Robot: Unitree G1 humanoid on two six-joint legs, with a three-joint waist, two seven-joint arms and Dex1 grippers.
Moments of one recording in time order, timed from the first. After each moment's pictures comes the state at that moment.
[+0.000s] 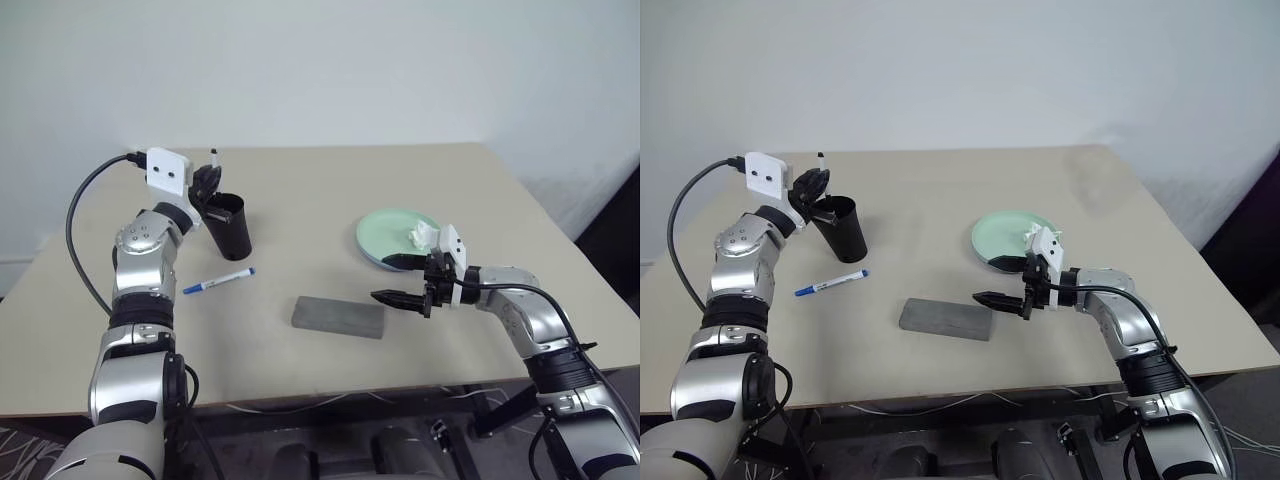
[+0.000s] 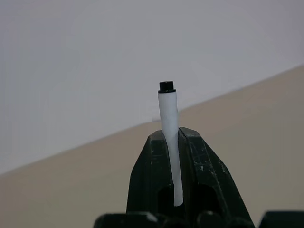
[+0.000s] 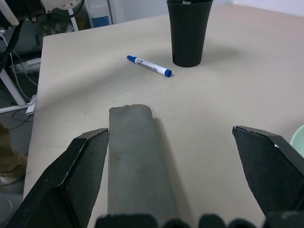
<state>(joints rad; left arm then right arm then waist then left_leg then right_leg) -0.79 0.52 0.21 0.79 -0.14 -0.11 -0.53 -0.46 -0.46 0.14 0.11 0.38 0.38 1.11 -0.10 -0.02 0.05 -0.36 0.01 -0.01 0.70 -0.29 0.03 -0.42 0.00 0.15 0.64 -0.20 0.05</state>
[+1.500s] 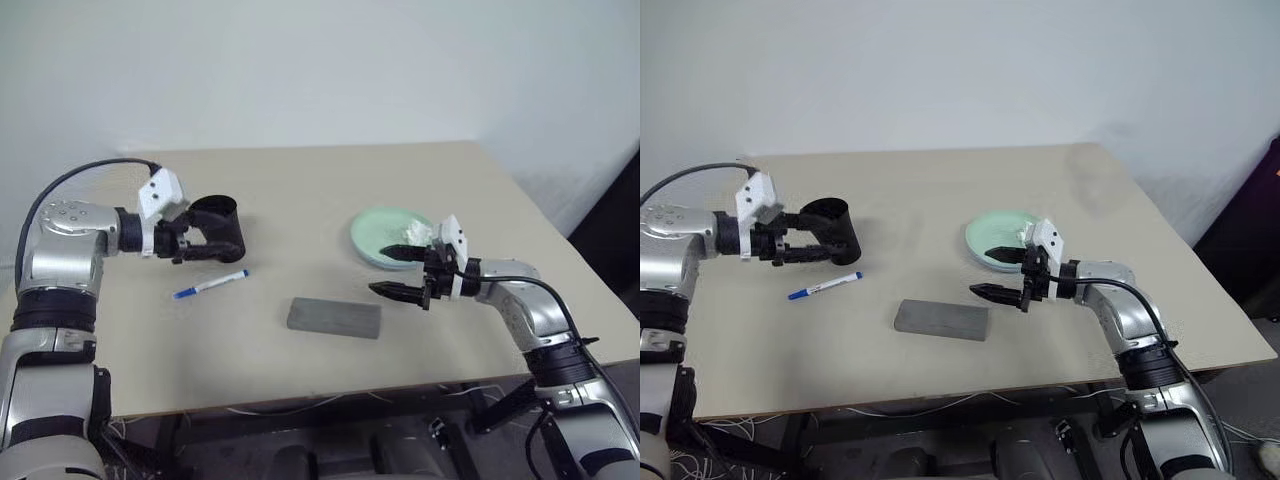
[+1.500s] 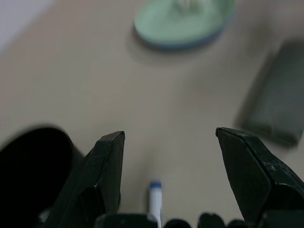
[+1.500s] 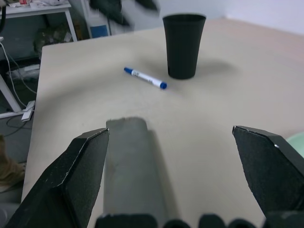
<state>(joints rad) -0.74 0.89 -0.09 0.66 -0.12 0.11 -1.40 -0.50 -0.46 0.13 0.10 0.40 0.39 1.11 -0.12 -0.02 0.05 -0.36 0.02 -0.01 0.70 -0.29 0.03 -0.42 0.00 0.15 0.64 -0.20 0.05</state>
